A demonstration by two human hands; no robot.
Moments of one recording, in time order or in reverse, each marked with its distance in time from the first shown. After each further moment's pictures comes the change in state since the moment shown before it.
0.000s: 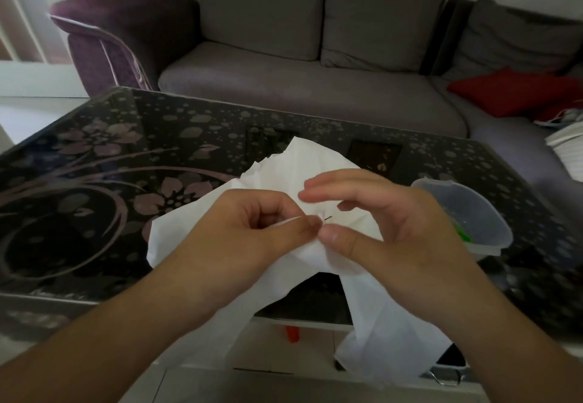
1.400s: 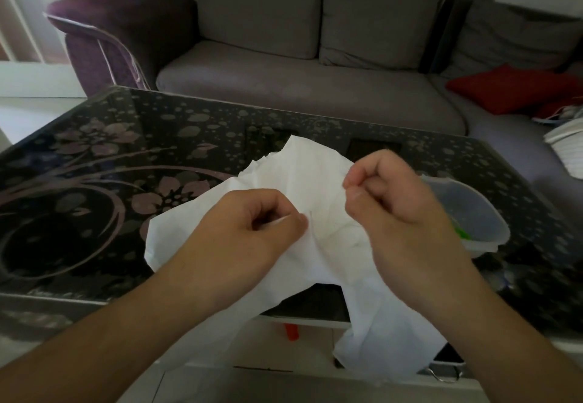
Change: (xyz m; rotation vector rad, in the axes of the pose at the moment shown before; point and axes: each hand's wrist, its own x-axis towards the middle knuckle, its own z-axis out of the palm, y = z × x) left_hand 0.000 -0.009 0.000 0.311 0.102 -0.055; right_hand 0.001 -0.003 0.007 -0.080 0.210 0.229
